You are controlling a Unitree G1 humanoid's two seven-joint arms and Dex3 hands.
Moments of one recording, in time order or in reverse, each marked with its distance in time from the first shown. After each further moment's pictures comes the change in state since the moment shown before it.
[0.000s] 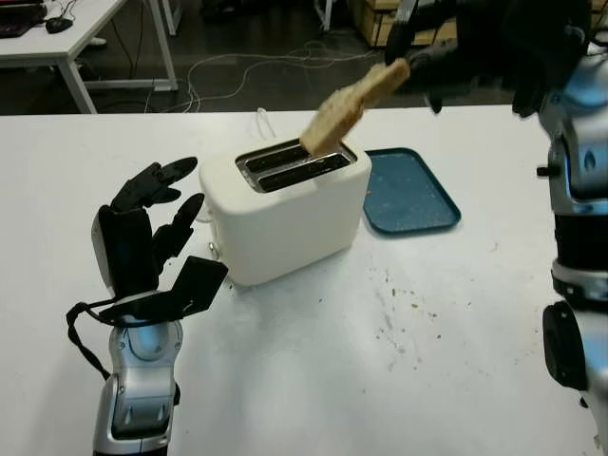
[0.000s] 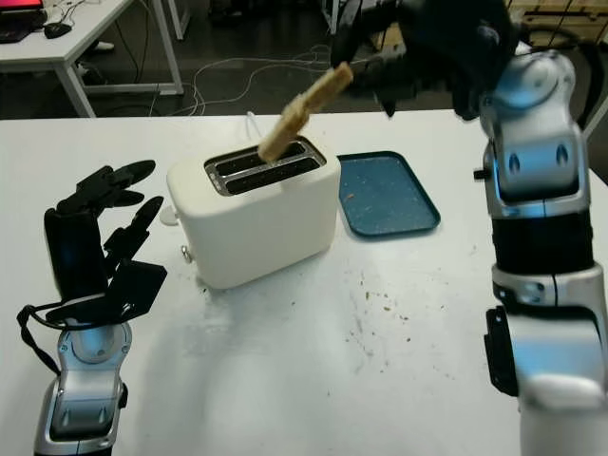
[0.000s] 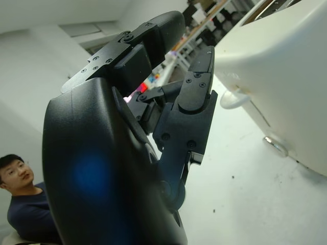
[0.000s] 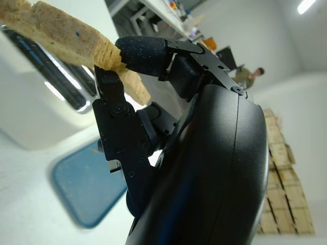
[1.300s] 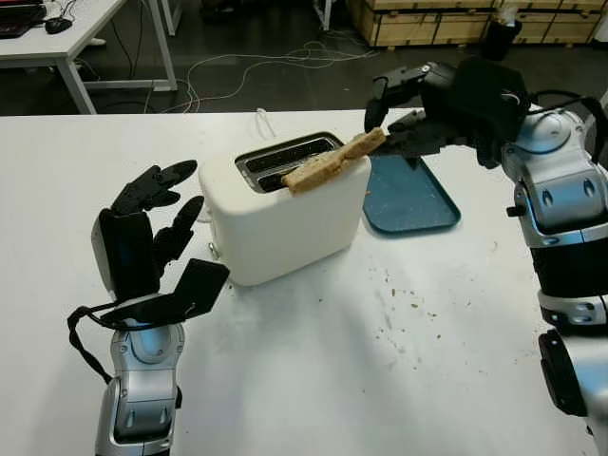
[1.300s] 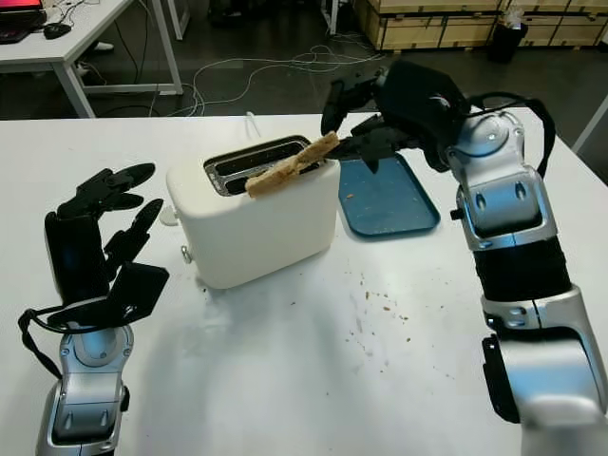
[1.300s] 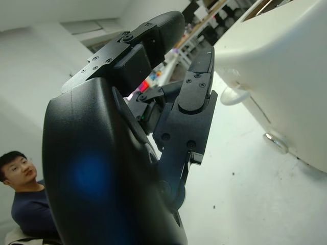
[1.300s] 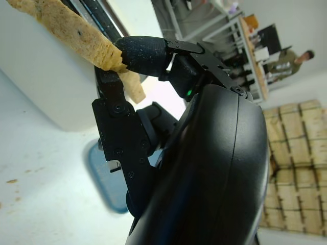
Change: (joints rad) left arm 0.012 -0.012 0.000 -0.003 0.017 -0.001 0.008; right arm 0.005 0.013 0.133 0.119 -0.062 0.015 -0.026
